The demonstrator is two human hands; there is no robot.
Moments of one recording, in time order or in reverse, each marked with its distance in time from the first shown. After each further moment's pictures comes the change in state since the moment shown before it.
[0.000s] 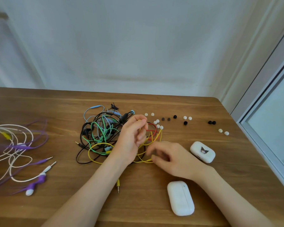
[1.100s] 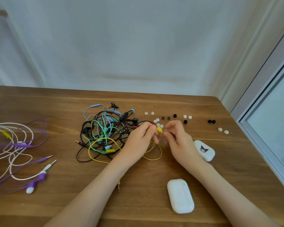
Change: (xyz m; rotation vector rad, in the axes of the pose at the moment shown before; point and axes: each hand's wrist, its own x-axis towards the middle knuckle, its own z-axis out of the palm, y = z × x) left_hand -0.006 -0.012 0.005 0.888 -0.091 0.123; right_hand 0.007 0.014 0.002 0.154 0.421 0.236
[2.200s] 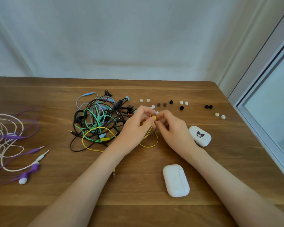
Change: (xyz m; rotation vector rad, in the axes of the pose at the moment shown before) left_hand 0.001 -0.004 0.002 -0.038 -0.025 0.007; right_hand 0.004 0.004 0.007 -0.119 -0.007 0.018
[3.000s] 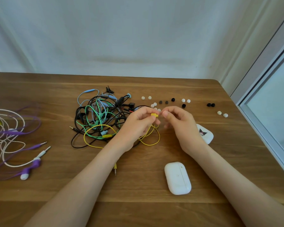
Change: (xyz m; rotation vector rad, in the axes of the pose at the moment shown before) left_hand -0.001 0.005 -0.003 -0.319 -0.051 -0.151; right_hand 0.000 -0.009 -0.008 0.563 0.126 0.288
